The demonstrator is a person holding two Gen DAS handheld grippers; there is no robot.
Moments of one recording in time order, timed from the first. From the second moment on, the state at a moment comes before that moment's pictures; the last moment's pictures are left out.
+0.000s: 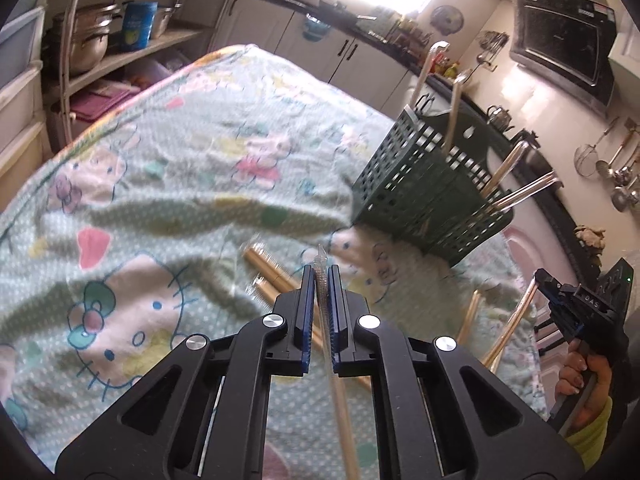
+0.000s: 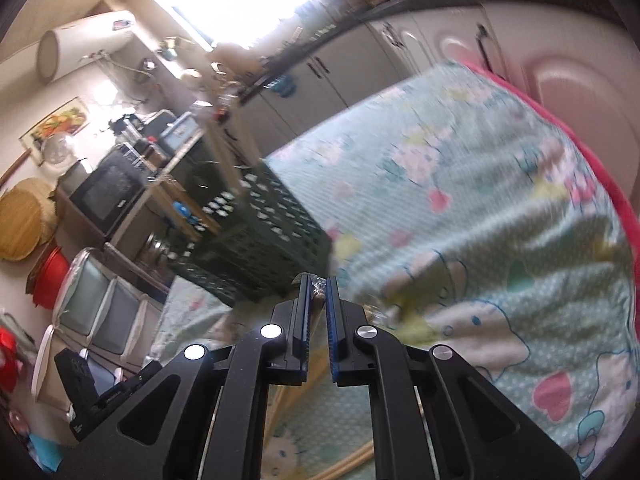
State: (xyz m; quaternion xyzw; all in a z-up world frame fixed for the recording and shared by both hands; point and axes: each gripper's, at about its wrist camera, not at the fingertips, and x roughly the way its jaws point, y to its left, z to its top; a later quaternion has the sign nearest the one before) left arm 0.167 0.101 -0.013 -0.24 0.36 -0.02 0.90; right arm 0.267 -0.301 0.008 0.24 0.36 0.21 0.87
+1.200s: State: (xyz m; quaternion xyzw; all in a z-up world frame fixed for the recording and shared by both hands) left arm 0.197 0.059 0.115 -0.18 0.23 -0.09 0.95; right arm 0.215 -0.211 0.120 0.09 0.24 0.32 0.91
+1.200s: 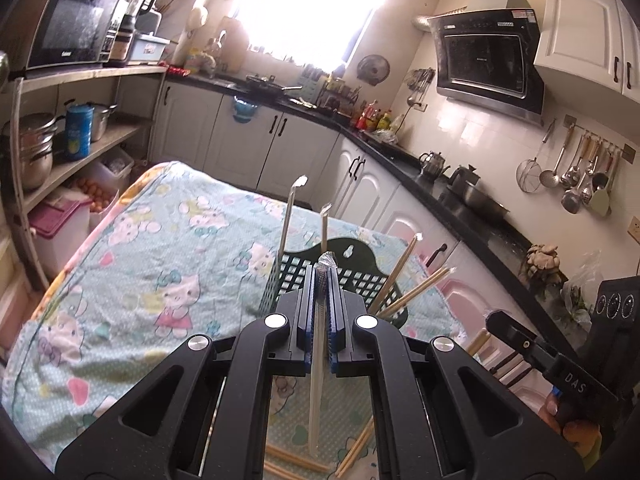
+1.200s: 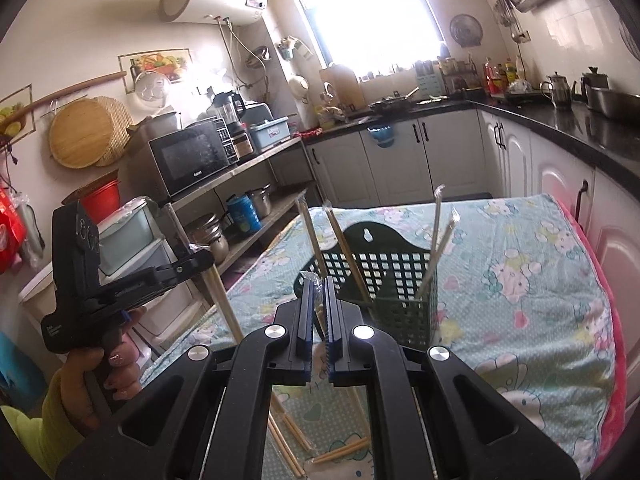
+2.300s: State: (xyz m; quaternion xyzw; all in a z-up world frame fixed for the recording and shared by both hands) left arm 0.240 0.046 0.212 -0.15 0.10 -0.06 0.98; right arm 0.249 -0.176 0.191 0.07 0.15 0.30 0.94
